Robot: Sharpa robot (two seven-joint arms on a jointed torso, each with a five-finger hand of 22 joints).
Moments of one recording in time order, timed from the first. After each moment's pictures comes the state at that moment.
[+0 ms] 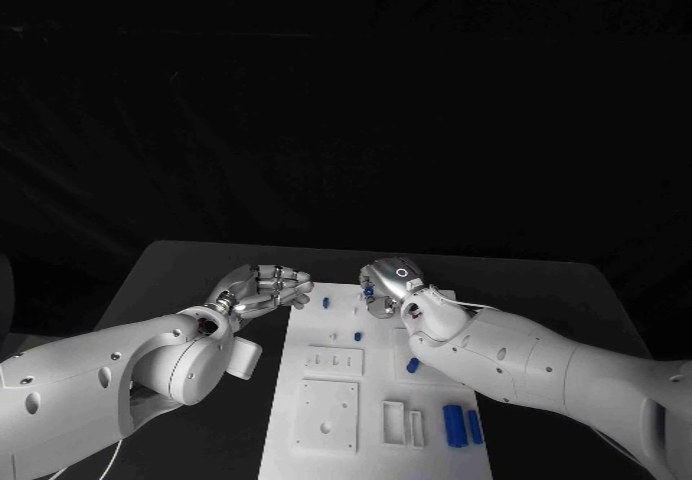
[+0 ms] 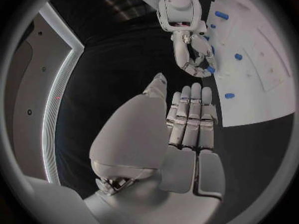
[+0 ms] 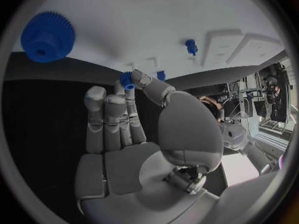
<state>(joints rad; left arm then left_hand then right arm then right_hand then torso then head) 1.31 -0.83 -0.12 1.54 -0.14 -0.36 0.30 1.59 -0.10 0.06 0.29 0.08 0.74 0.19 0.39 0.37 1.07 0.16 0.11 0.08 0.89 0.14 0.44 0.44 0.05 0.75 0.04 0.27 1.31 1.20 -0.37 -0.10 0.90 -1.82 -0.64 -0.20 1.17 -0.19 0.82 -0.28 0.05 1.03 0.10 0.42 0.49 1.26 0.06 0.17 0.20 1.34 -0.05 1.14 0.77 0.19 1.25 -0.04 0.95 1.31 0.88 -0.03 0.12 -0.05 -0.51</state>
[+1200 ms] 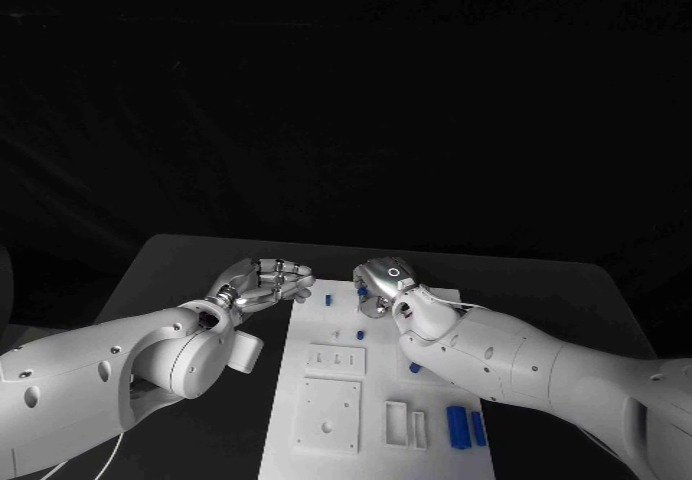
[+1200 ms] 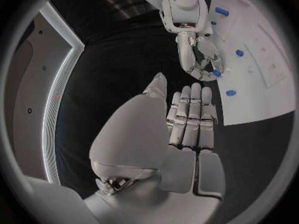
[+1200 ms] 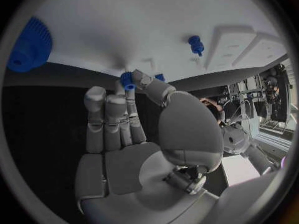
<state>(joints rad) 1.33 -0.82 -0.12 1.54 -0.14 -0.36 0.29 1.59 -0.10 0.06 0.28 0.08 0.74 0.19 0.39 0.37 1.07 0.16 0.12 0.08 0.89 0.14 0.44 0.44 0.05 0.75 0.04 0.28 1.31 1.21 -0.32 -0.09 0.86 -1.82 -0.62 -0.21 1.17 -0.19 0.82 -0.28 0.05 1.03 0.10 0.42 0.49 1.27 0.06 0.17 0.20 1.34 -0.06 1.15 0.76 0.18 1.25 -0.06 0.95 1.31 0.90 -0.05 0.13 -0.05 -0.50</state>
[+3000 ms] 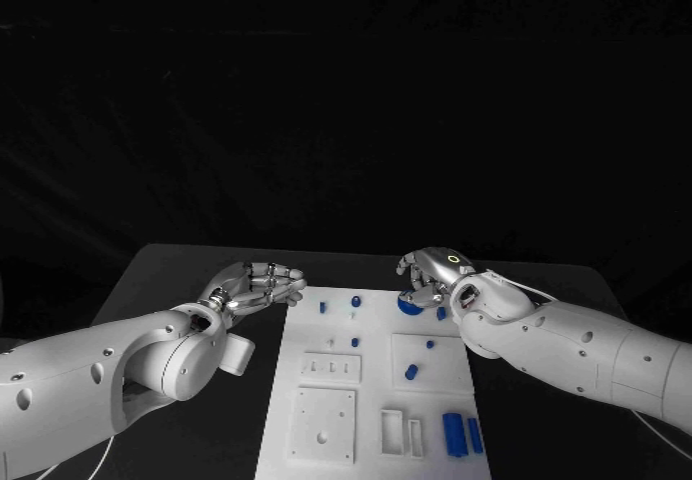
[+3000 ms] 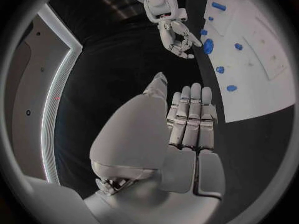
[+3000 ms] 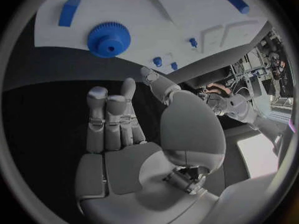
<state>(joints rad) 1.34 -0.85 -0.12 1.52 -0.14 -0.35 0.29 1.60 -0.10 0.05 0.29 0.07 0.74 0.19 0.38 0.36 1.07 0.16 0.10 0.08 0.89 0.14 0.43 0.45 0.05 0.75 0.04 0.28 1.31 1.27 -0.62 -0.03 1.12 -1.61 -0.49 -0.13 1.14 -0.28 0.63 -0.22 0.07 0.87 0.13 0.29 0.43 1.17 0.02 0.78 0.95 1.30 -0.09 1.21 0.74 0.20 1.24 -0.04 0.94 1.31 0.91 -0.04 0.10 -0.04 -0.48</state>
